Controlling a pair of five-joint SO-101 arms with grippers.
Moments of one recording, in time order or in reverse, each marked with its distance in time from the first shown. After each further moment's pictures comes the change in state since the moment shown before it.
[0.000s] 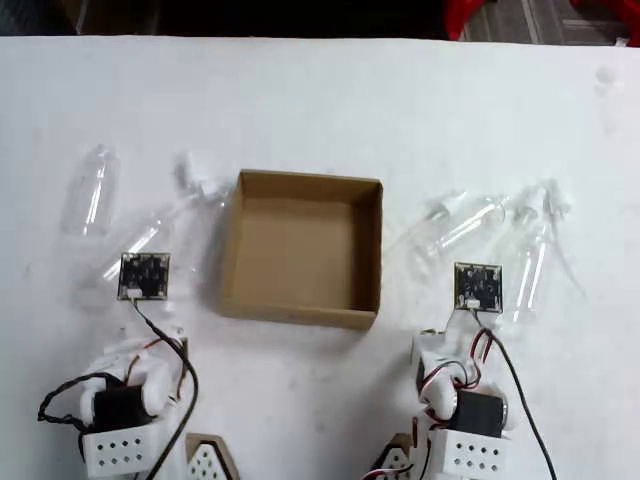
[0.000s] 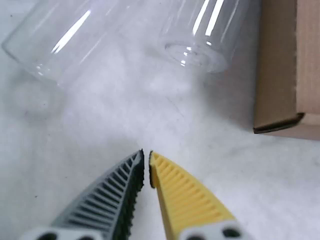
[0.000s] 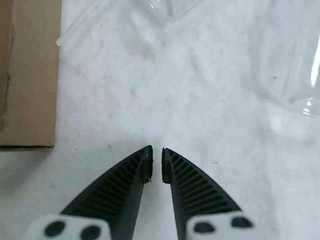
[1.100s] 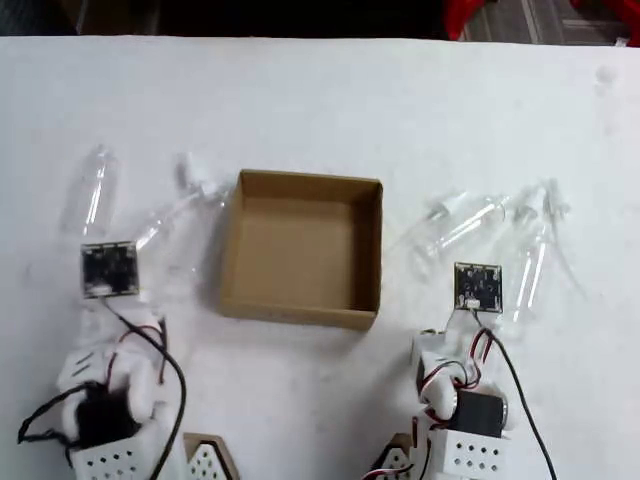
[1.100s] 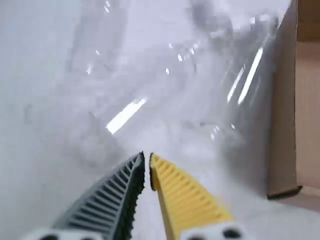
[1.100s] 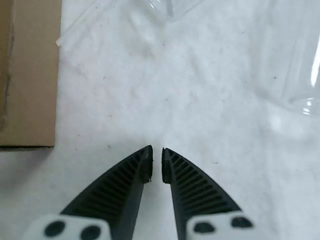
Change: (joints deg) left arm -5.2 -0.2 -8.7 -5.9 0.0; right arm 0.0 0.0 0.0 0.0 0.0
